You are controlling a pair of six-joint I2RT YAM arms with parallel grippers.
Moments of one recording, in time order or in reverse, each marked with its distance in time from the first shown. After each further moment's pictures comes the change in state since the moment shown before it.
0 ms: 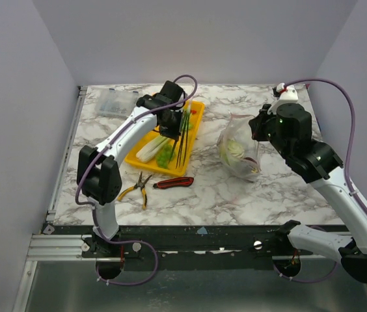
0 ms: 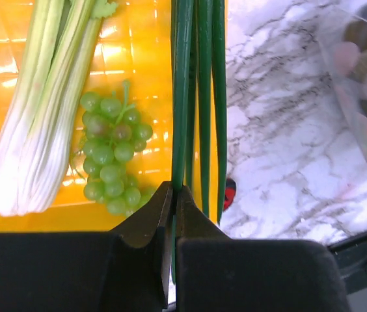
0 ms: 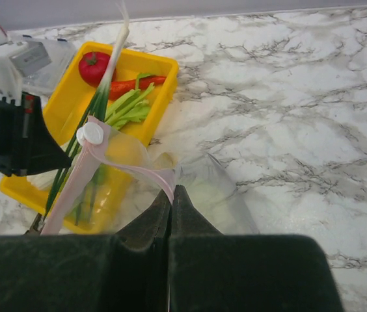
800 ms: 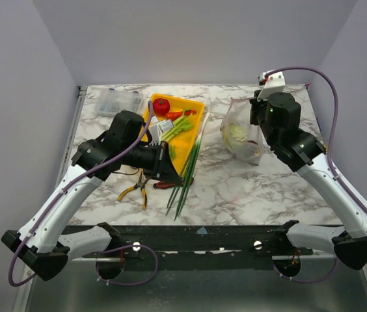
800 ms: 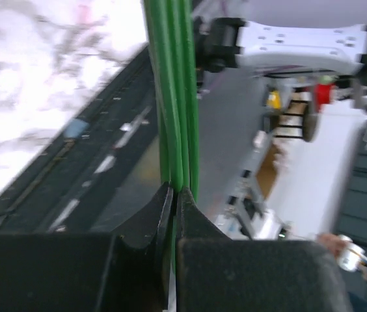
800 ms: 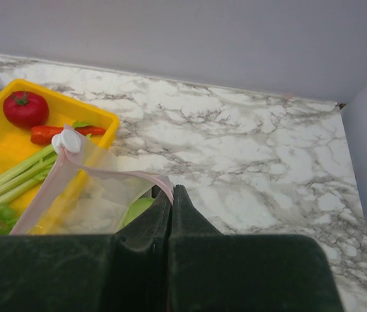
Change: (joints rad) left arm -0.072 -0.771 -0.380 -0.088 0.641 -0.195; right arm 0.000 0.121 0.019 0.229 0.155 -0.331
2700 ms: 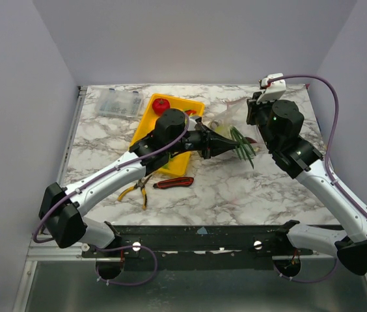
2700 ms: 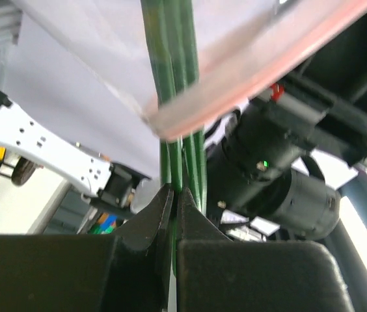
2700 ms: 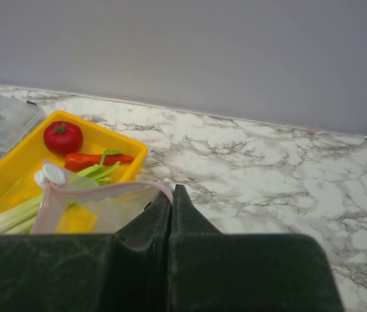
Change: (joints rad) left arm -0.235 0.262 -0.171 1.093 -0.139 -1.533; right arm 0.000 -0.048 -0.128 0.249 -0.072 -0.035
